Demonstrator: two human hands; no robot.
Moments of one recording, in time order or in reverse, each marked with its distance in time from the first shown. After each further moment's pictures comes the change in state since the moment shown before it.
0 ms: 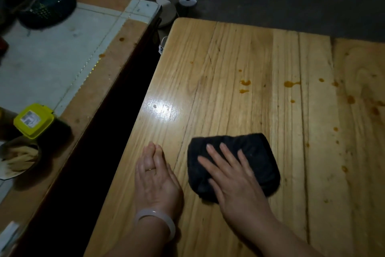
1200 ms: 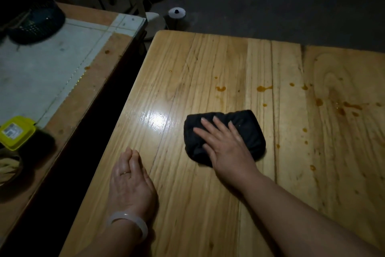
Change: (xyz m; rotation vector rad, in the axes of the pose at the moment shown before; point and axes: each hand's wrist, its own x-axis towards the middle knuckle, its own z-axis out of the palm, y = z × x) left_hand 0.006 0.009 -0.018 0.007 -0.200 -0.115; right_hand 0.050 0.064 -0.031 0.051 0.065 0.035
